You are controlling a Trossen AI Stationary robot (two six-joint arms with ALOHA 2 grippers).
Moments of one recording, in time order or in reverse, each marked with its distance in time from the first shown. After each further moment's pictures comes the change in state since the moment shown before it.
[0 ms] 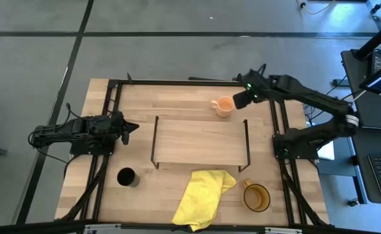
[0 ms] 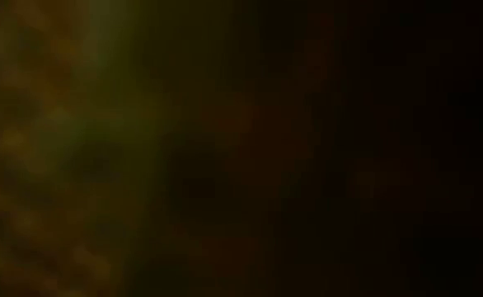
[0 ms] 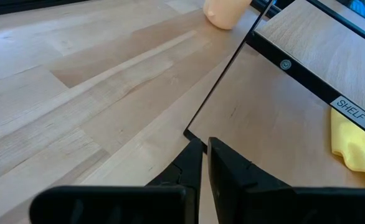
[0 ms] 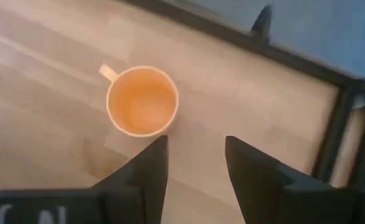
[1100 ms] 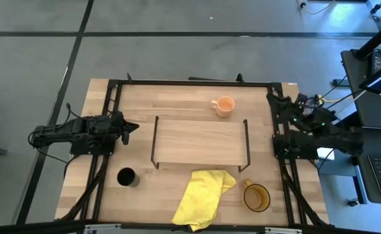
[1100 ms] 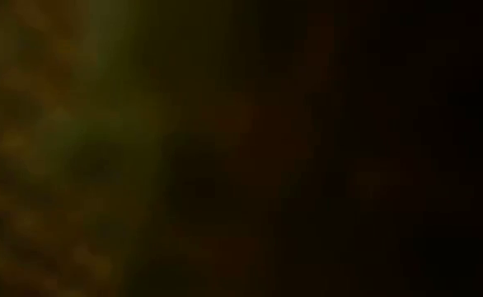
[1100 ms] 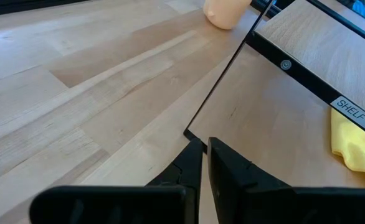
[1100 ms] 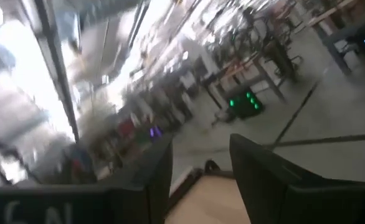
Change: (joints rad) left arm 0.000 0.000 0.000 0.000 0.000 0.000; right arm 0.365 -1.186 -0.856 1.023 0.262 -0.092
